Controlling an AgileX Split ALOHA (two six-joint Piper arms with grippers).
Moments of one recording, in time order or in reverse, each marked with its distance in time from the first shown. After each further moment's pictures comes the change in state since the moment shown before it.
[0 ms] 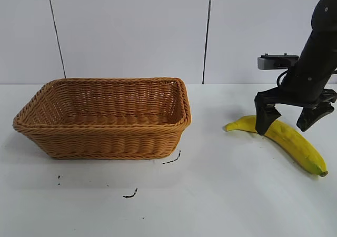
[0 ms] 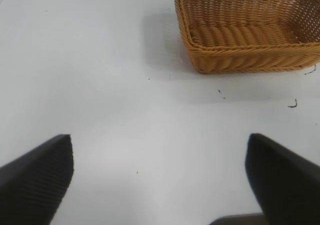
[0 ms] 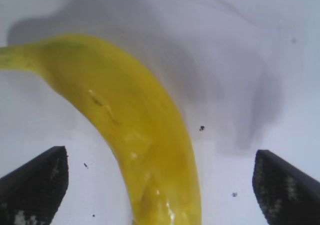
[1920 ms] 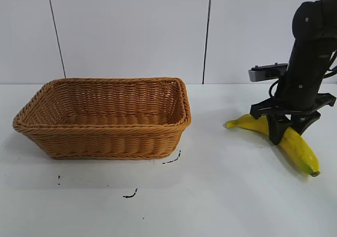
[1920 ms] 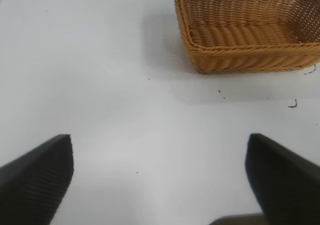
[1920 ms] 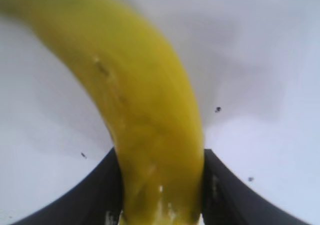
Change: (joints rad) left arm 0.000 0.000 0.000 0.000 0.001 0.000; right arm 0.070 -0.052 -0.134 -0.198 0.171 0.139
